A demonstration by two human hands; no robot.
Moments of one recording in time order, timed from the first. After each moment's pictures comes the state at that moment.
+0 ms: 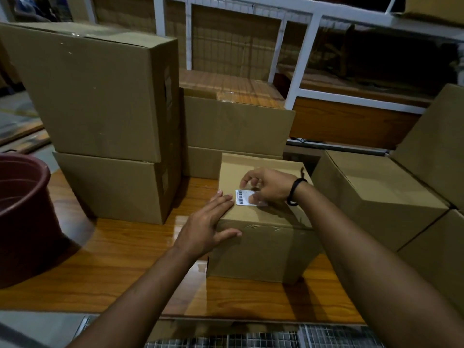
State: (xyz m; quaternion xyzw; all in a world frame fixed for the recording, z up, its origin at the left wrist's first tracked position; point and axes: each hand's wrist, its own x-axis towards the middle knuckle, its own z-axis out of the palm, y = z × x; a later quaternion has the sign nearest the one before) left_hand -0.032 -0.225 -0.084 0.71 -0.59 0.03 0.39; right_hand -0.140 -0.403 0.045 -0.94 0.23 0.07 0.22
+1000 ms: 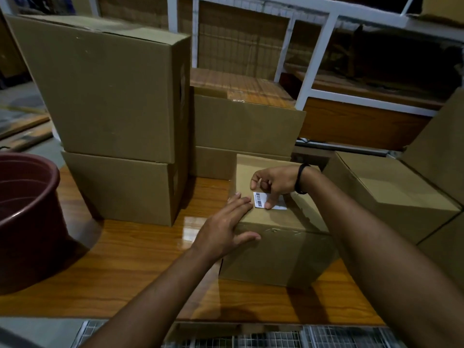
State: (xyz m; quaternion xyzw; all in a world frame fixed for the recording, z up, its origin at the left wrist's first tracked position) left_hand -0.028 -0.226 -0.084 0.68 -0.61 0.04 0.40; right_hand -0.103 -0.407 0.058 -0.90 0.25 0.22 0.27
